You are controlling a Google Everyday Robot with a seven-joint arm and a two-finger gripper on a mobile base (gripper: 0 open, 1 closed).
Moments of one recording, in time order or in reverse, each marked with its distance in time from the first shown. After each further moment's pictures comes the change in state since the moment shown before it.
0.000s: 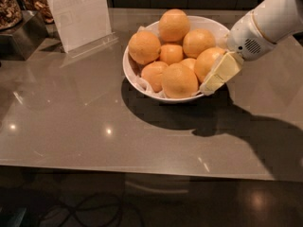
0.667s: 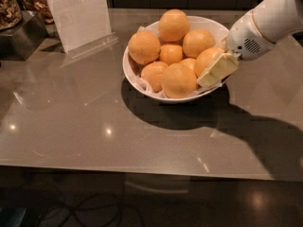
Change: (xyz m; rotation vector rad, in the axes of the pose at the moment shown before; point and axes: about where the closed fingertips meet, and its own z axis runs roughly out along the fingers) arm 0.000 -0.001 0.001 0.002 -0.001 0.001
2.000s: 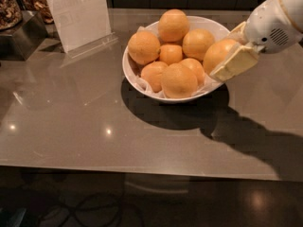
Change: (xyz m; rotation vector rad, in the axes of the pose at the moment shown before) arm -0.009 0.025 -0.047 -0.015 -0.047 -0.101
